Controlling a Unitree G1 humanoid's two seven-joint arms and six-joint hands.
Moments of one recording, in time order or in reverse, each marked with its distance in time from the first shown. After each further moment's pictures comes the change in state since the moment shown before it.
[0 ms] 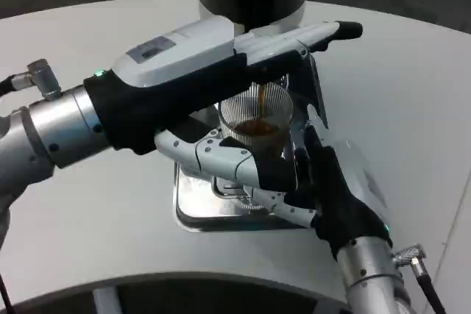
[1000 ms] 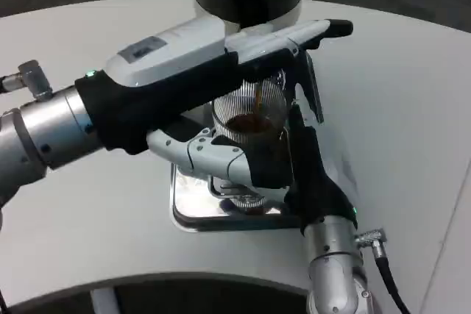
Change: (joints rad) left arm 0.015 0.018 0.009 0.002 -0.014 -0.001 0.009; right arm -0.169 0.052 0.010 0.280 0.122 -0.104 -0.238
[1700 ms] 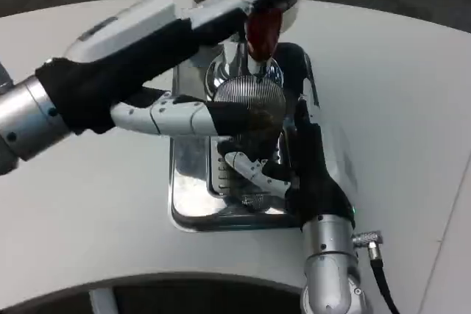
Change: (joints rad) left arm 0.025 0.000 0.086 0.040 -0.058 0.050 0.030; right arm -0.041 -0.004 -0.004 0.119 0.053 -0.105 -0.103
